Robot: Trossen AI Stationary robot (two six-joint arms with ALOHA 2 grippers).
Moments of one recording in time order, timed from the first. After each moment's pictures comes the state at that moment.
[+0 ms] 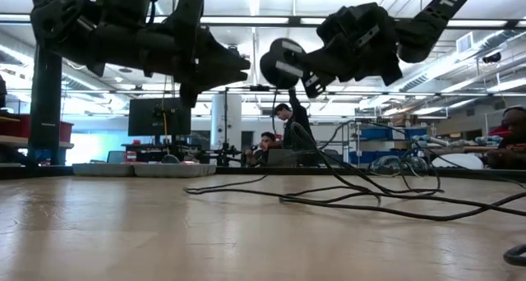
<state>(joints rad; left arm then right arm) -0.03 1.47 0.45 0.95 -0.25 -0.35 -0.39 1.55 0.73 0.53 -0.94 -0.03</state>
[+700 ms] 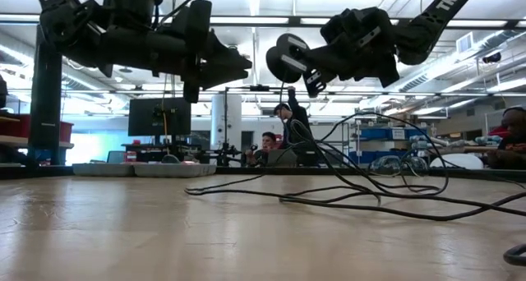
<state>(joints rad) 0.04 1.47 0.45 1.00 -0.26 -0.28 -0.46 1.55 0.74 0.55 -1.01 -0.03</state>
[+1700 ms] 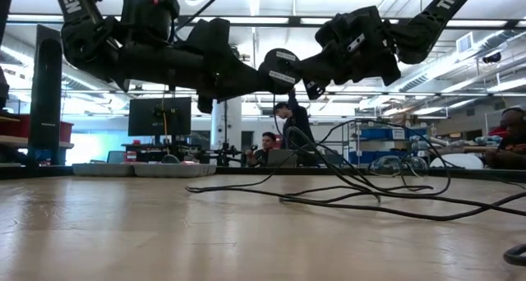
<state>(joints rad) 0.06 1.65 0.51 1.11 -0.23 -0.24 -0.44 1.55 0.74 0.53 -0.84 -0.03</state>
